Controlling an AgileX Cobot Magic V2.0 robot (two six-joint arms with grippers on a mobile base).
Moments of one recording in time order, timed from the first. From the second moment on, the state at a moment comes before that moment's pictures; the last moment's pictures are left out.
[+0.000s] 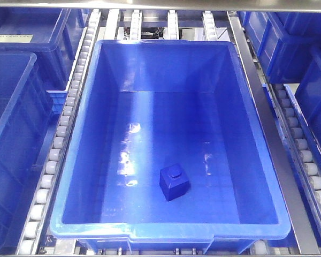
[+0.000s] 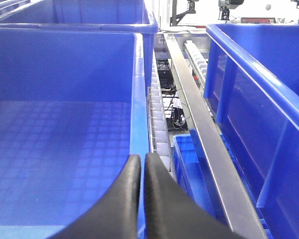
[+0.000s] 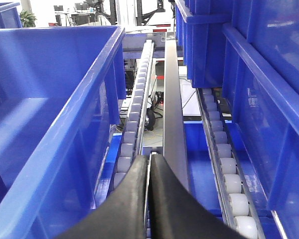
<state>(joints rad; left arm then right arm) -0.01 0.03 0.03 0.01 0.10 -0.04 0.00 -0.01 0.03 0.25 0.14 -0.23</state>
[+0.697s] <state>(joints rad) -0.01 0.03 0.03 0.01 0.10 -0.04 0.00 -0.01 0.03 0.25 0.14 -0.23</state>
